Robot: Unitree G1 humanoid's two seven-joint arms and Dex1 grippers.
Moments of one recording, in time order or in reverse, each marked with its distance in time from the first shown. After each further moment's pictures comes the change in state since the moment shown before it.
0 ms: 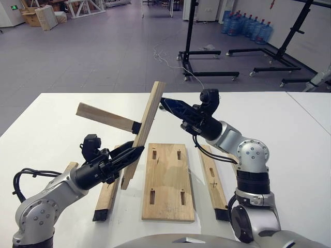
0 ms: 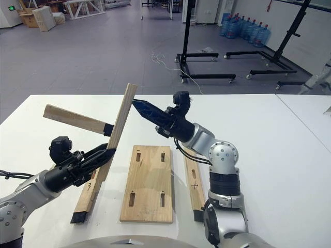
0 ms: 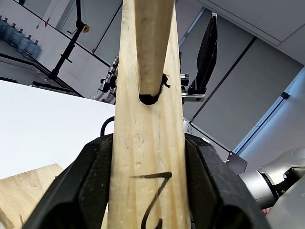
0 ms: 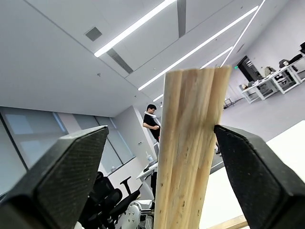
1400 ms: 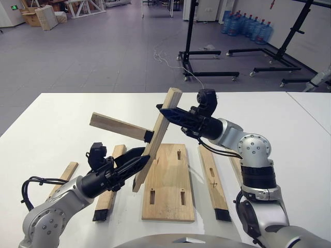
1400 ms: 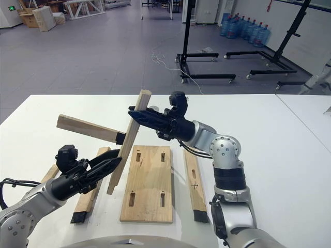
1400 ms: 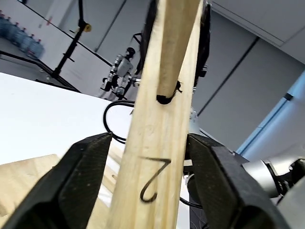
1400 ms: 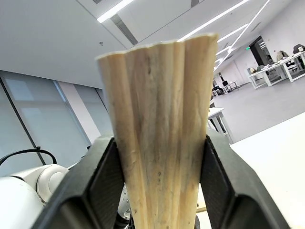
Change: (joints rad) left arm 0.100 -0.011 -0.075 -0.022 0.060 -0.119 0.028; right arm -0.030 -0.106 0.029 0.015 -0.087 -0.005 0.168
